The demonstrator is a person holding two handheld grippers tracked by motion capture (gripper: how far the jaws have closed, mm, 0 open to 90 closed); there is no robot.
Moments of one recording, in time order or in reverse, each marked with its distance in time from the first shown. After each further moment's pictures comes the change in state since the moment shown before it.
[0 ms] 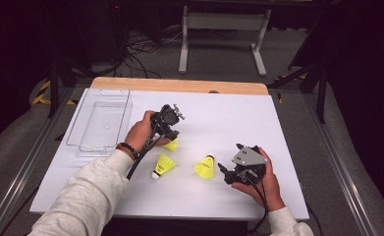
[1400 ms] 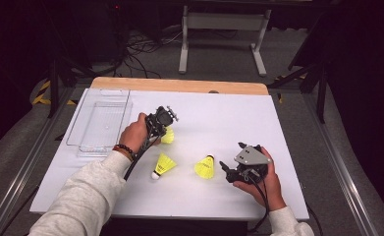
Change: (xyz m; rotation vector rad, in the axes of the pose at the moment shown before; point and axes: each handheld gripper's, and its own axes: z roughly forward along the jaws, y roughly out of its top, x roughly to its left) left arm 0.007 -0.014 0.010 0.172 0.039 -0.016; right arm -0.004 -0.001 -0.003 -0.020 -0.023 0.010
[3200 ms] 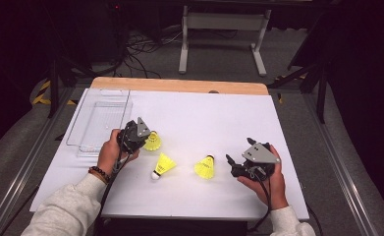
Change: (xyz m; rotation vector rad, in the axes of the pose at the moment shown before) left arm -0.007 -0.092 -0.011 -0.322 0.112 -0.077; right arm -0.012 -0.001 -0.009 -0.045 -0.105 0.051
